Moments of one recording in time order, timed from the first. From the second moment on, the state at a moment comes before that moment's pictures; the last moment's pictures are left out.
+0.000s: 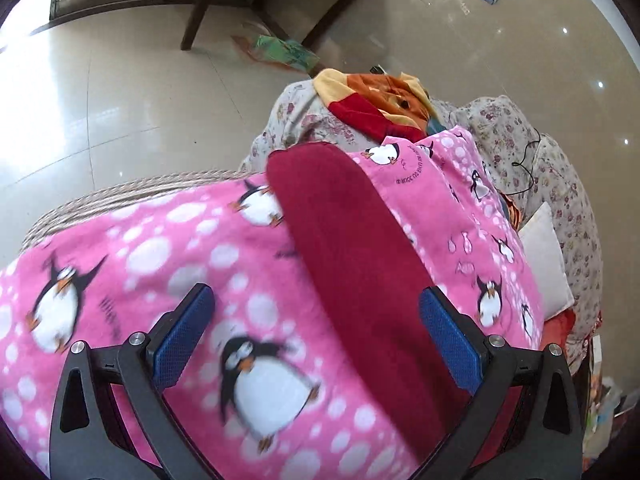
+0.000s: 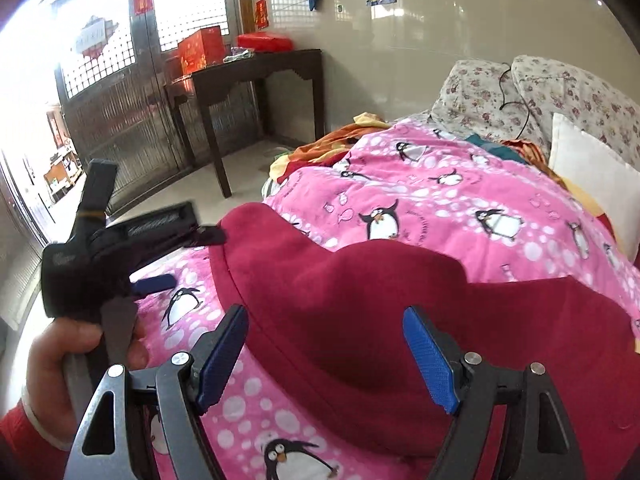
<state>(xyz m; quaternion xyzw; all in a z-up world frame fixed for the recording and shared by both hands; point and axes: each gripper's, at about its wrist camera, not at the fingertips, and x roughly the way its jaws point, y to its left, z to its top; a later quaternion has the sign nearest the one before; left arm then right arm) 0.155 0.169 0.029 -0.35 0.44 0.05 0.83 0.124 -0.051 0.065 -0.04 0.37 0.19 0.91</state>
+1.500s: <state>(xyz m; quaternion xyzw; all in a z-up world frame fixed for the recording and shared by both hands) -0.060 -0.123 0.111 -0.02 0.39 -0.48 0.78 -0.054 -0.372 0.087 0.08 0.38 -0.05 0.92</state>
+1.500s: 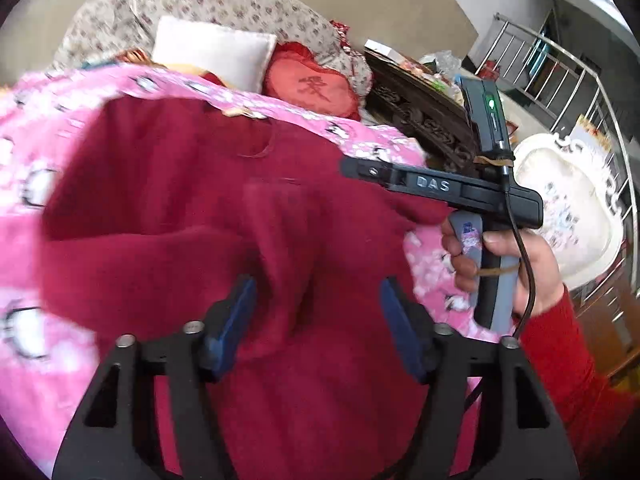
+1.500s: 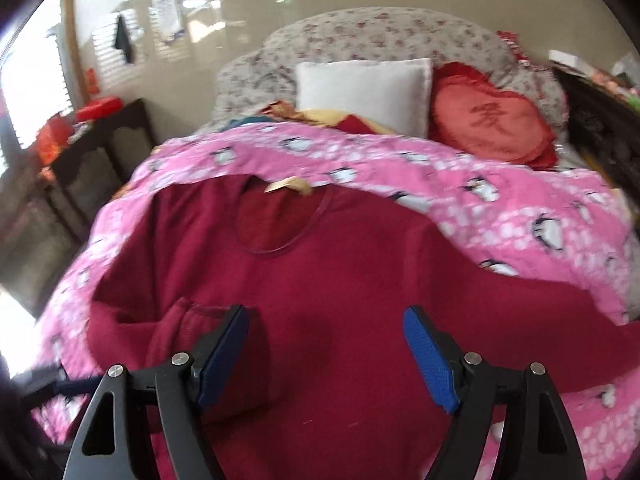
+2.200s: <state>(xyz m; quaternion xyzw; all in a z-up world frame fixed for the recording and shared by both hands) -0.005 -0.056 0.096 -0.03 0.40 -0.37 0.84 -0.088 -0.325 0.067 0.05 0.41 0.10 0.90</state>
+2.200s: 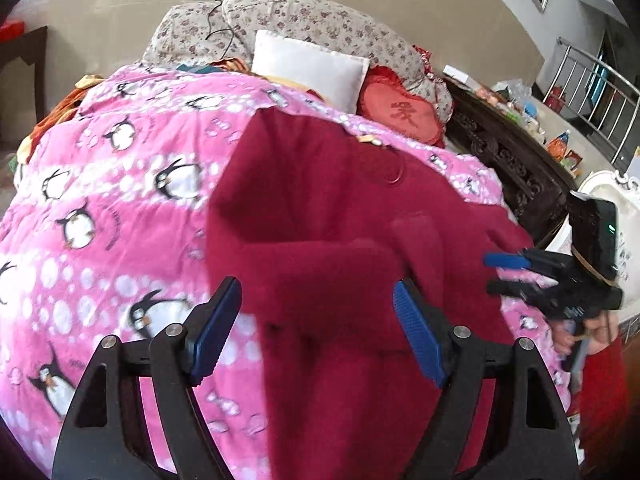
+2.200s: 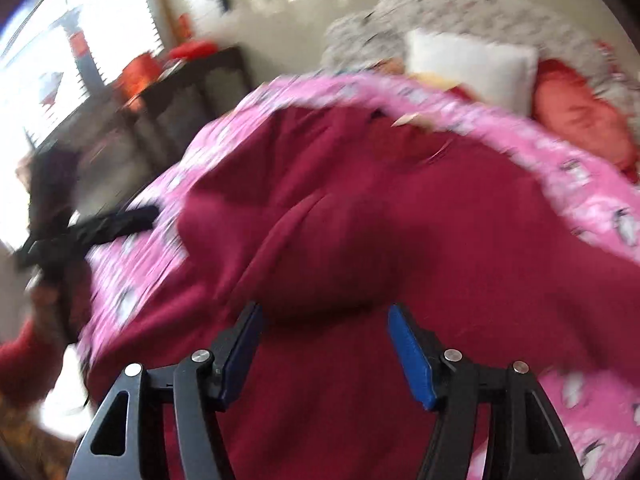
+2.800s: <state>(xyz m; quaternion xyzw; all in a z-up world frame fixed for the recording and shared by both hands) 0.000 -0.076 0.082 -0.01 0.42 -0.37 0.83 -0.089 -0.313 0.074 0.08 0.41 0.31 0.85</state>
